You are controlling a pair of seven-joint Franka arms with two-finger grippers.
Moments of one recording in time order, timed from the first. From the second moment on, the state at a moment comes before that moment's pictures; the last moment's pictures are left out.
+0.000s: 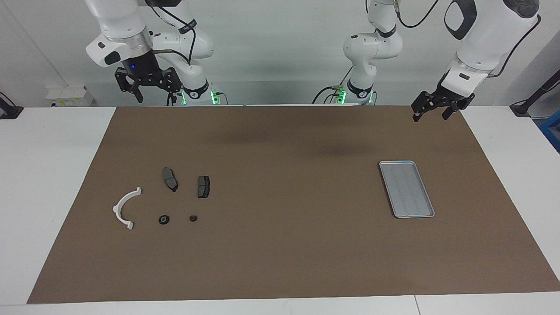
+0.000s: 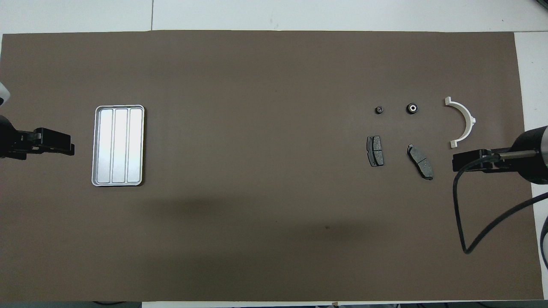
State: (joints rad) left arm -0.02 -0.08 -0.02 -1.73 -0.02 1.59 -0.05; right arm -0.01 -0.20 0.09 -1.76 0.01 1.55 0.10
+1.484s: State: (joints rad) left arm -0.02 -0.09 -0.02 -1.74 -0.02 1.65 -0.04; right arm -0.01 -0.19 0.09 -1.79 0.01 1.63 0.10
